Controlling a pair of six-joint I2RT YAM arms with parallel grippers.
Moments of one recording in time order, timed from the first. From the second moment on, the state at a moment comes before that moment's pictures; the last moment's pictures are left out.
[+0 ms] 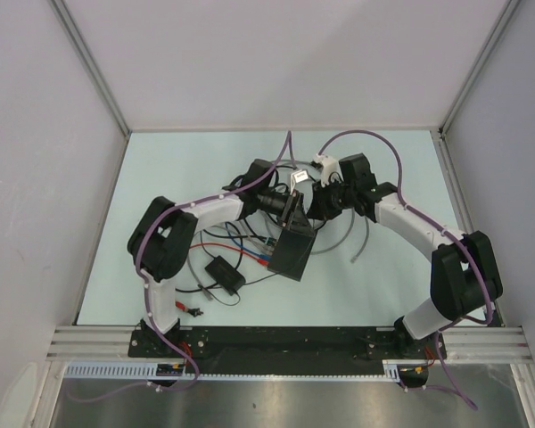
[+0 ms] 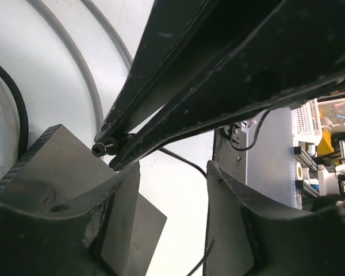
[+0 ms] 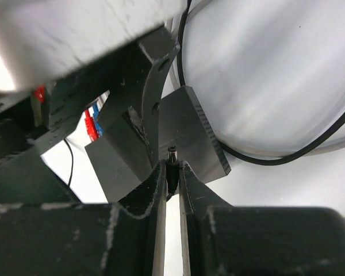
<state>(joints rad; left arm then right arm) -0.61 1.93 1.26 0.01 1.06 -0.29 0.43 1.55 1.11 -0.34 -0.50 0.01</state>
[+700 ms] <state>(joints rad) -0.60 1.92 1.27 -0.13 0.99 -0.13 0.40 1.55 1.11 -0.33 -0.52 0.11</state>
